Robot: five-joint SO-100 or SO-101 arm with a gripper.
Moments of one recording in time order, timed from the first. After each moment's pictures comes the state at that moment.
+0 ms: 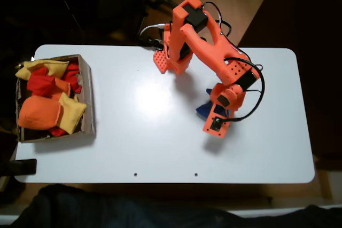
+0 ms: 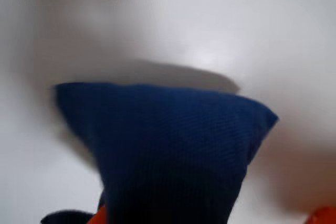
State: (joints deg) arm -42.2 96.8 108.1 80.6 -25.6
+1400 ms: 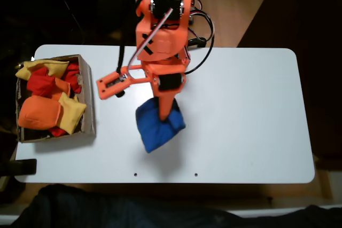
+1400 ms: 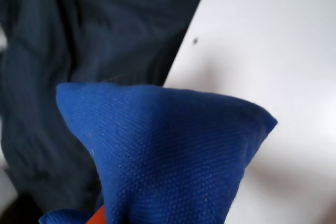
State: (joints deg) arm 6.4 123.6 79.0 94.5 -27.6
